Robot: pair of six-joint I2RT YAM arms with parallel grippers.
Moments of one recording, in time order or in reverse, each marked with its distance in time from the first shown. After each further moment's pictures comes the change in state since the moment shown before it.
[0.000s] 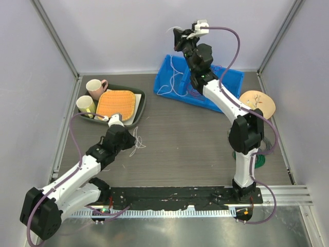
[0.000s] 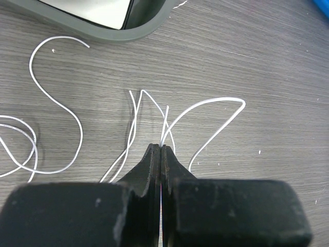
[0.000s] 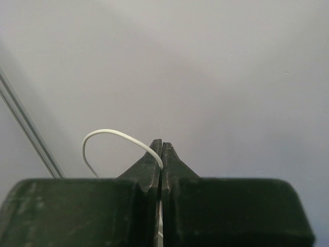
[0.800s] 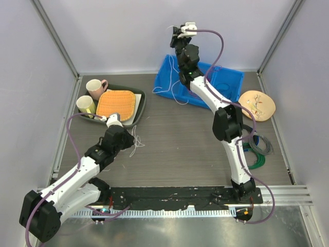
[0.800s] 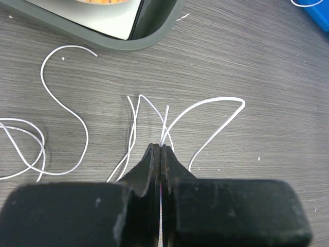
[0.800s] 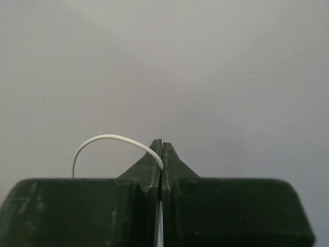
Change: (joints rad) left arm 0.000 -0.036 -0.004 -0.002 -0.035 0.000; right arm 0.007 0.336 0.348 0.074 0.173 -0.186
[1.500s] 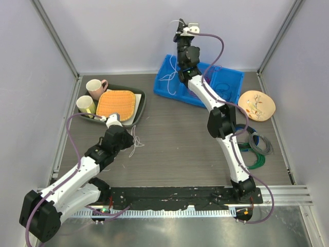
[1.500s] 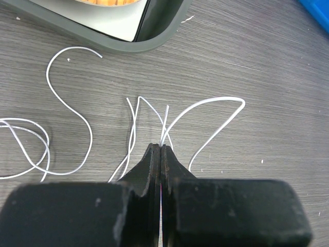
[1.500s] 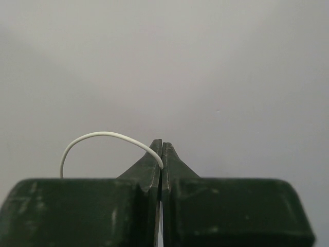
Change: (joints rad) left arm 0.000 0.001 0.000 -0.004 -0.018 0.000; right arm -0.027 0.198 0.274 0.125 0.070 -0.098
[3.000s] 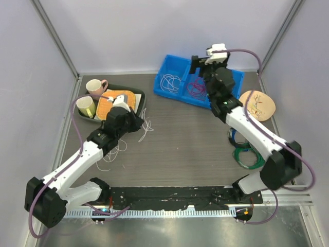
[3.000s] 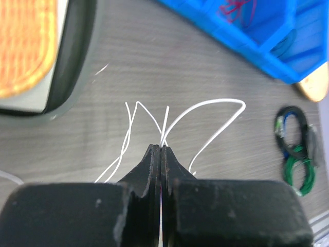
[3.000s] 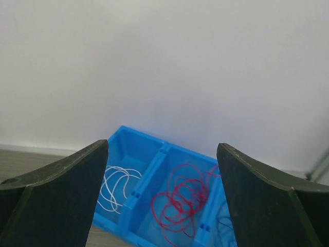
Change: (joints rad) left arm 0.000 0.150 0.245 0.032 0.147 0.044; right arm 0.032 -0.985 -1.183 -0.275 0.010 -0.005
